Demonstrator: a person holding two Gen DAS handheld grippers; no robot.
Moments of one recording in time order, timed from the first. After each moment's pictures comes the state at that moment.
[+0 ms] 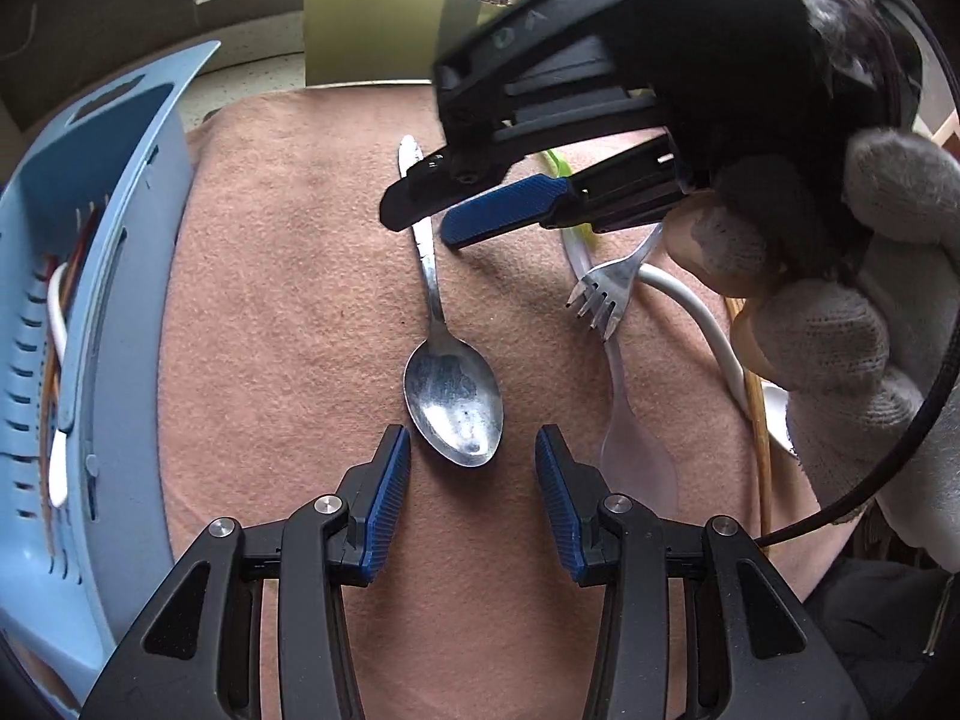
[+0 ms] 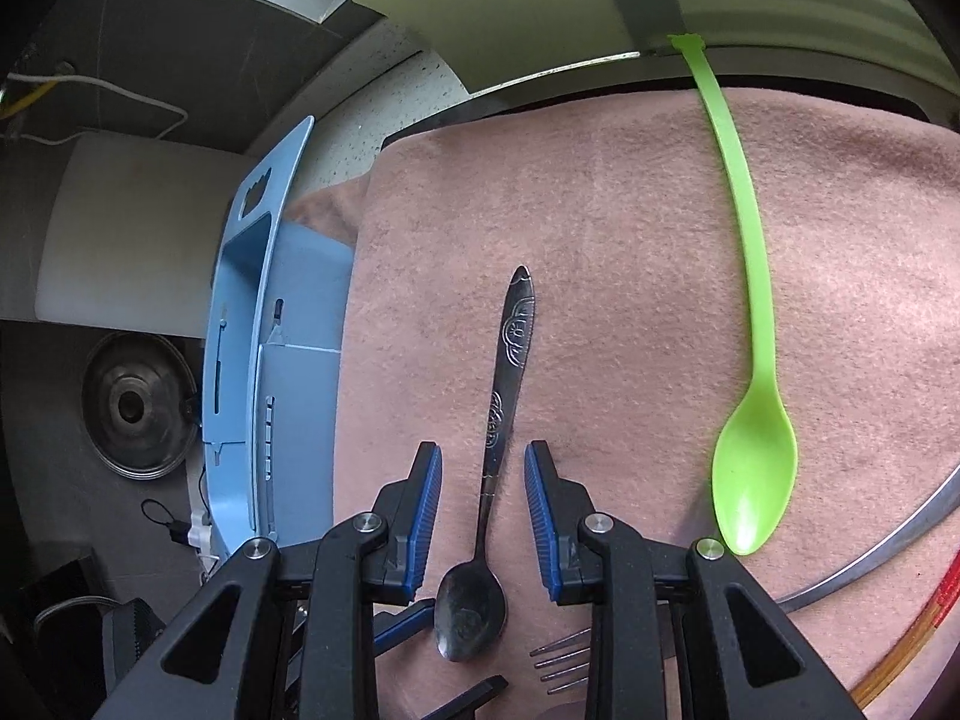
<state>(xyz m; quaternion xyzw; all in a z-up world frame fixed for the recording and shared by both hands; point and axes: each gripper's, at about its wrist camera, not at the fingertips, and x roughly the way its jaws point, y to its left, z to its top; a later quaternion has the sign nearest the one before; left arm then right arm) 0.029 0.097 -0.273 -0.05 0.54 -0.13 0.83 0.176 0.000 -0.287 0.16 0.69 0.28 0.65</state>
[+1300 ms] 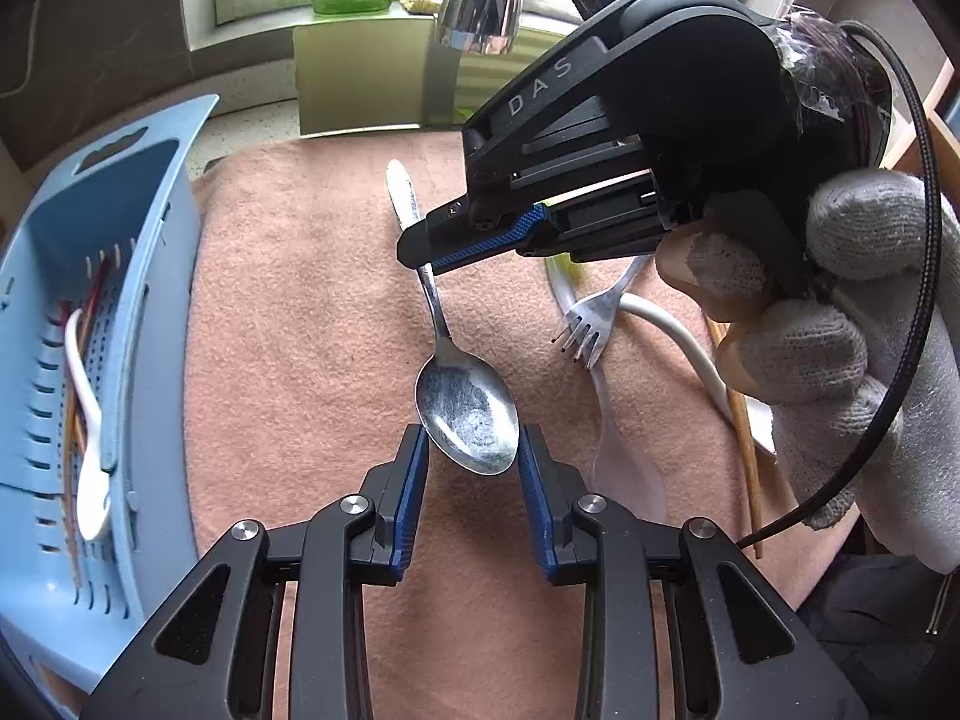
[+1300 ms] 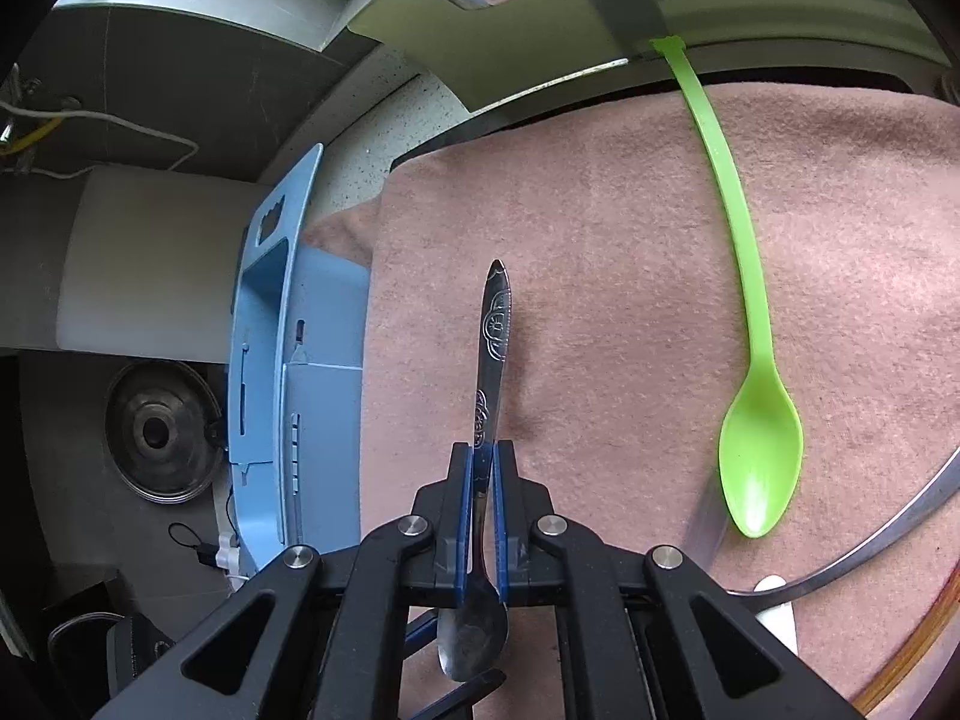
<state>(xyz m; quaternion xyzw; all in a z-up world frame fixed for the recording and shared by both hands) 0.031 0.103 -0.257 -0.03 0.51 -0.15 0.85 0.175 -0.009 -0.283 0.21 0.68 0.28 0.65</state>
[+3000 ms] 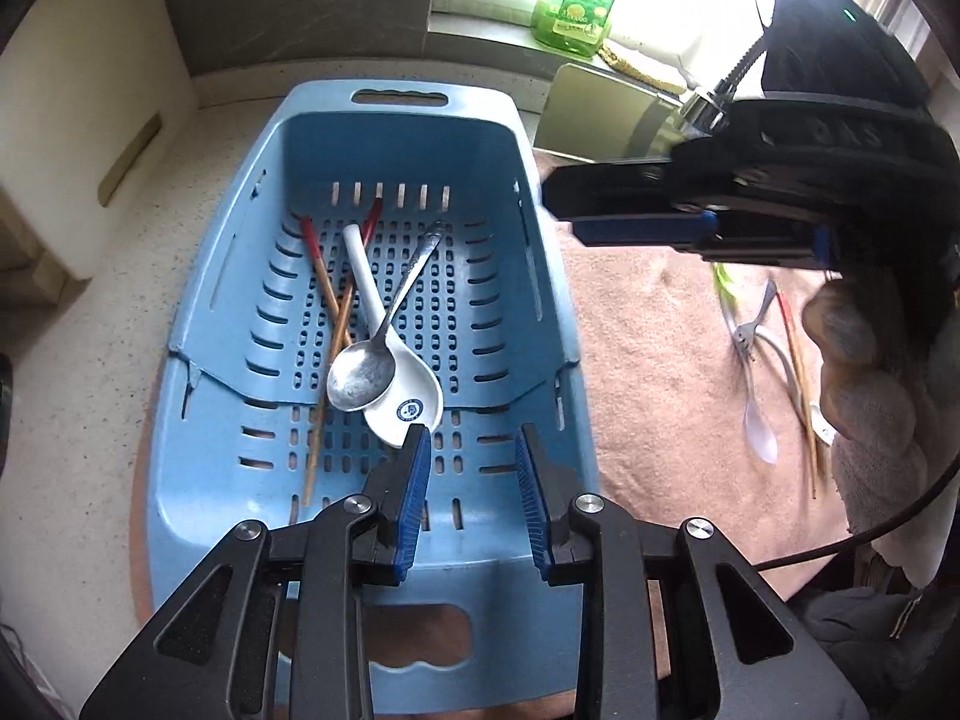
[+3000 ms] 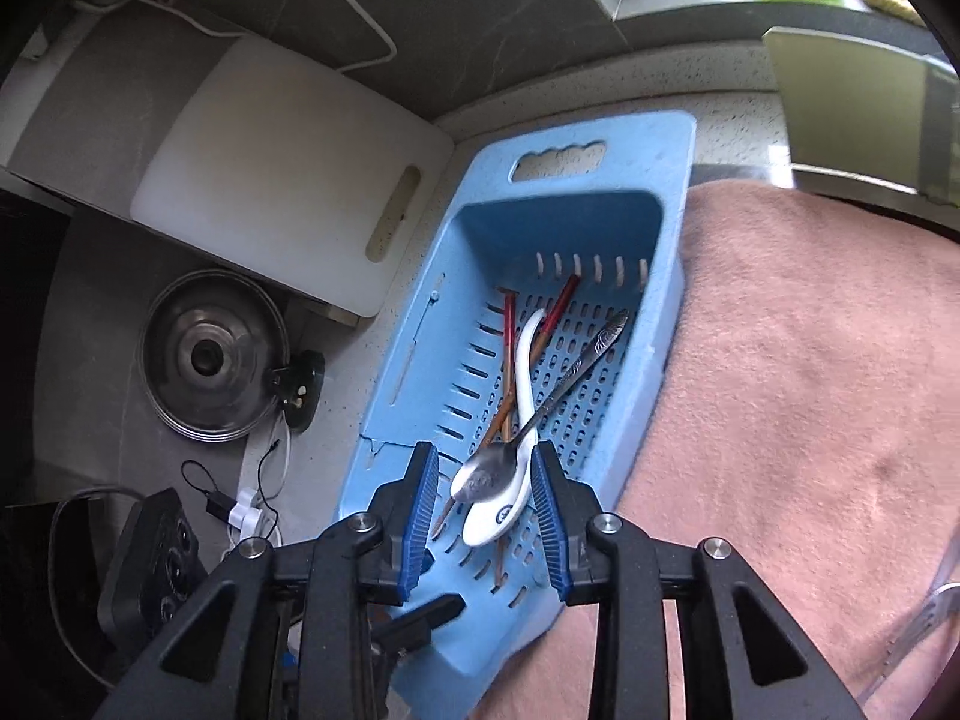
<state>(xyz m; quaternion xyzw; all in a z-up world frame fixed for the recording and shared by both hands) -0.007 0.250 -0.228 -0.10 0.51 -0.06 0.85 0.121 0.126 -0.208 0.14 0.60 0.40 0.68</state>
